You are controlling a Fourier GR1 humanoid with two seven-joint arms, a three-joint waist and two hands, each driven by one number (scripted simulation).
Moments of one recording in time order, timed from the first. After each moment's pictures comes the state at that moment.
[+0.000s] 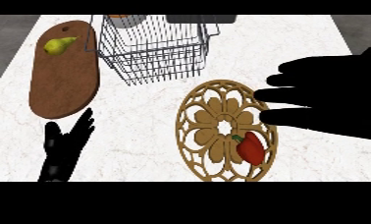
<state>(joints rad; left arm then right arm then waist) 0.09 0.39 -0.23 -1.43 0.28 0.20 0.20 -0.87 -0.97 0.29 -1.96 -0.08 1.00 0.04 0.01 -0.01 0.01</state>
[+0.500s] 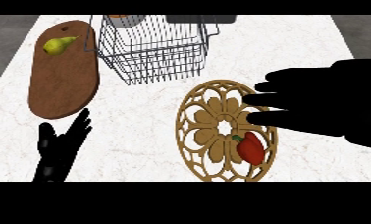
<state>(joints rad) 0.11 0.39 -0.20 -1.44 0.28 0.16 0.20 -0.76 -0.88 0.30 -1.97 0.04 1.01 0.01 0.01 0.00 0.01</state>
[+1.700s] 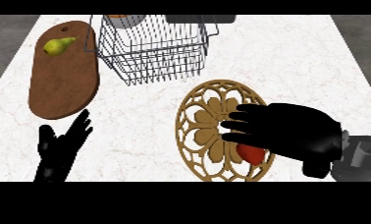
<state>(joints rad) 0.12 0.34 -0.14 -1.43 0.22 0.11 0.19 -0.45 -0.70 0.55 -1.86 0.69 0.73 -0.31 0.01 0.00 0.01</state>
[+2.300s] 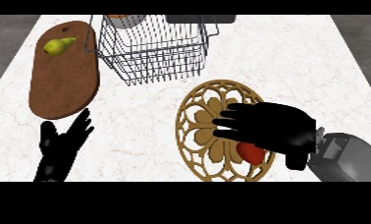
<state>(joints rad) 0.11 0.32 -0.12 -1.44 0.19 0.10 0.24 -0.42 -0.59 0.56 -1.75 0.84 0.66 -0.39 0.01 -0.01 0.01</state>
